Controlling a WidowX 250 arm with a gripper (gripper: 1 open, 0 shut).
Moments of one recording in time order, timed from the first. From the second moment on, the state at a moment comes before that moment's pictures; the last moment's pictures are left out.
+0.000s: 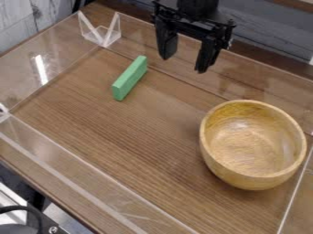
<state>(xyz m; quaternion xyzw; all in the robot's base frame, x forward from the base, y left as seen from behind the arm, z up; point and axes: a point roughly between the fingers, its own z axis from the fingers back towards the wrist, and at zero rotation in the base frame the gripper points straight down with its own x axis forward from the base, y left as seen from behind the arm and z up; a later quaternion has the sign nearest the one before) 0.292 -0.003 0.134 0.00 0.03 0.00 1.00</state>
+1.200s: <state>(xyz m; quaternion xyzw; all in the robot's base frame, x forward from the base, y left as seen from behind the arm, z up) 0.289 0.047 0.099 0.02 0.04 -0.01 1.00</state>
